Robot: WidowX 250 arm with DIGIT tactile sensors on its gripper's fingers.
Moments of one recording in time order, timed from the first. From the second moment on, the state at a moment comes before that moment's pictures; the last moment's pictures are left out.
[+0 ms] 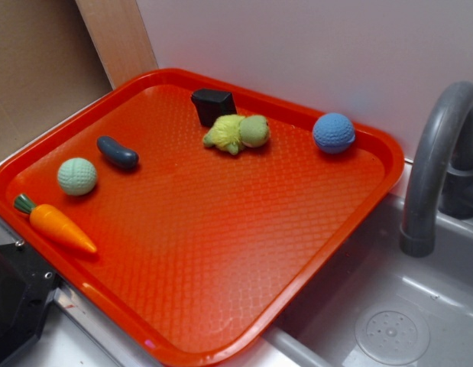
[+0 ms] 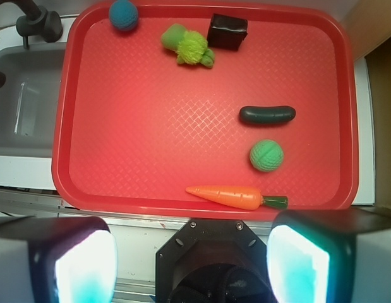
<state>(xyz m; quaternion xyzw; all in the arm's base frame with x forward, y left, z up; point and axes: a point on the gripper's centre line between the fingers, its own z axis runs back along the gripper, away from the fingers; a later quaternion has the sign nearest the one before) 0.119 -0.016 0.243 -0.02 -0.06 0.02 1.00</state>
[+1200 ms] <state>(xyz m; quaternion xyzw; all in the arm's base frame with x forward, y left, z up) 0.247 0.039 0.151 0.02 -0.06 -0.13 0.99</state>
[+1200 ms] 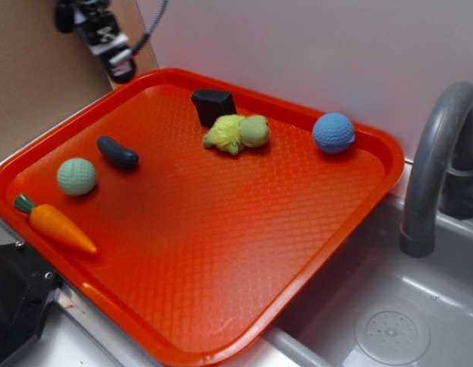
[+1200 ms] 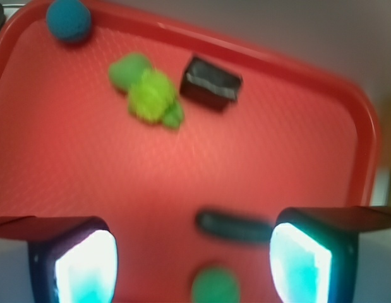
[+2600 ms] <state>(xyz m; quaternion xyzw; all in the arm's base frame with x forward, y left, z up) 0.323 0.036 0.042 0.03 -0.02 -0.40 0.91</state>
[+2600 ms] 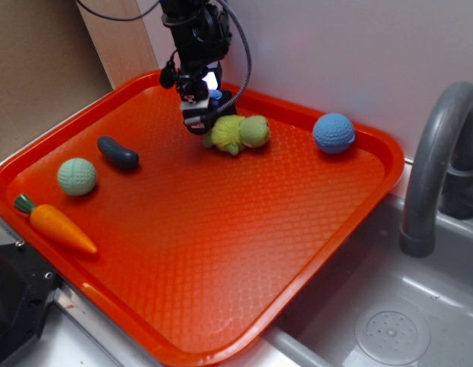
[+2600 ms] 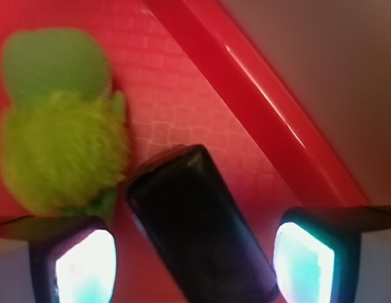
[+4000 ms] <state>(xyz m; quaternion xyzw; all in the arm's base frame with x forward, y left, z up) 0.221 0.018 0.181 0.05 -0.05 0.05 1.00</state>
